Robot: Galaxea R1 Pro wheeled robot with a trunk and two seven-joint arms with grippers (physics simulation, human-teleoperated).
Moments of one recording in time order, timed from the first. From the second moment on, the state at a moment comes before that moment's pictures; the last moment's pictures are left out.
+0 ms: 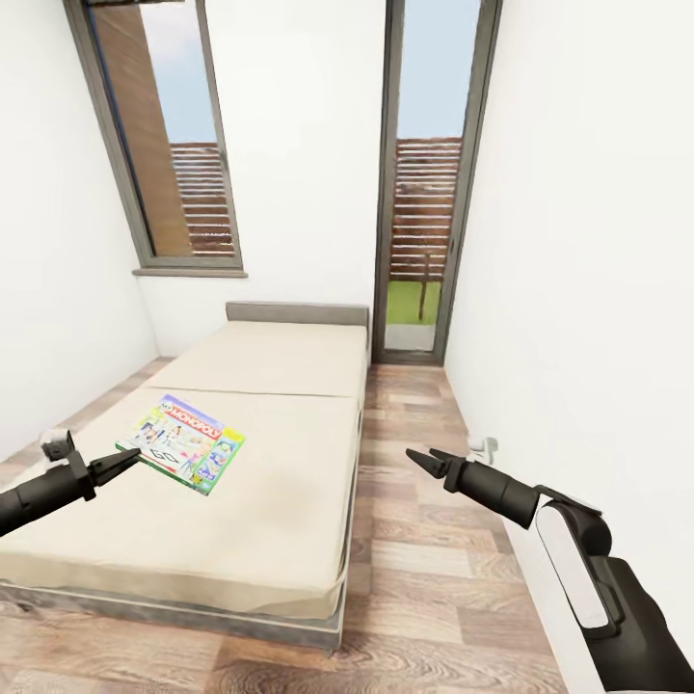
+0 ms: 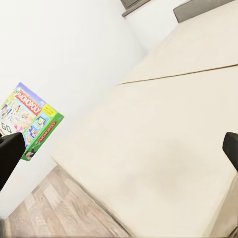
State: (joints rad) left arm -0.54 0.44 0.52 -1.02 0.45 1.04 -1.11; right arm -0.40 -0.13 -0.04 -1.49 -0.54 0.70 0.63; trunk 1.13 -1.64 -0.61
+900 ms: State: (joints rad) left arm -0.54 0.44 0.51 -1.02 0.45 1.04 -1.11; right arm -0.40 -0.13 -0.03 -1.49 -0.53 0.70 0.62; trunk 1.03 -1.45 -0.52
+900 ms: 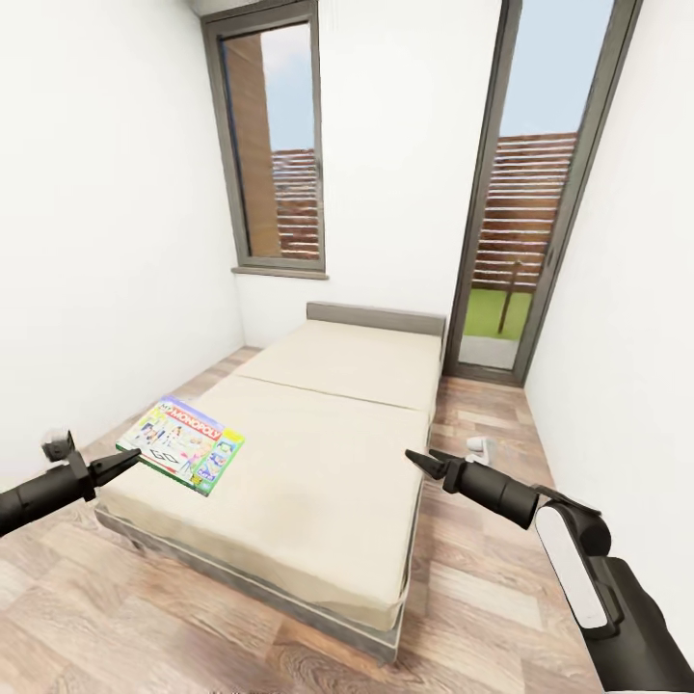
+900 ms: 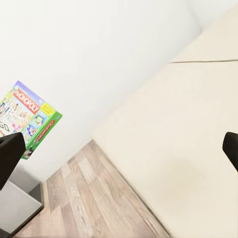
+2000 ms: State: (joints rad) left arm -0.54 0.44 0.52 -1.02 0.45 1.04 -1.11; right arm -0.40 -0.13 -0.03 -1.49 -0.53 0.70 0.62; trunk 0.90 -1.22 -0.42
